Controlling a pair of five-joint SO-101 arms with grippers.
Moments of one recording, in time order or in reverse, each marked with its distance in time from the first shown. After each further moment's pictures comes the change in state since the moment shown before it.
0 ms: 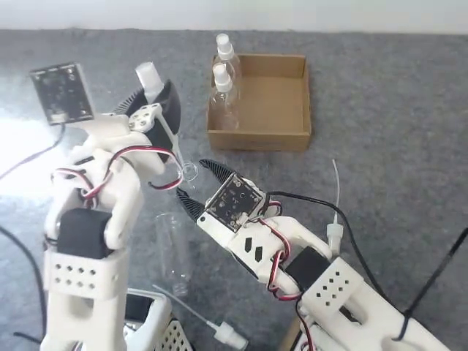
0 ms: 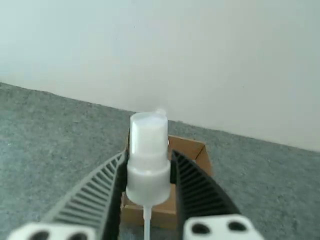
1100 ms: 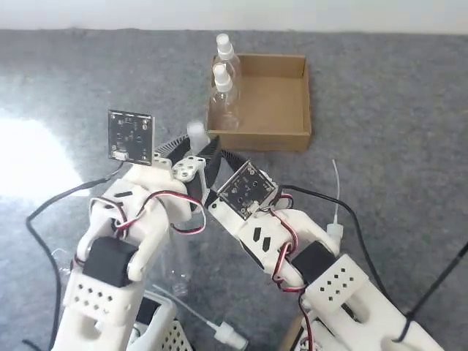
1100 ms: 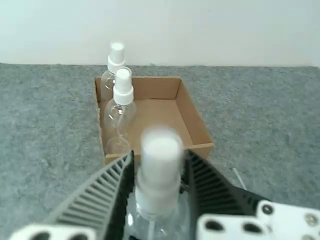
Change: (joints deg) left arm 10.5 -13.4 20.1 -0.5 -7.4; right arm 5.4 0.0 0.0 0.1 -0.1
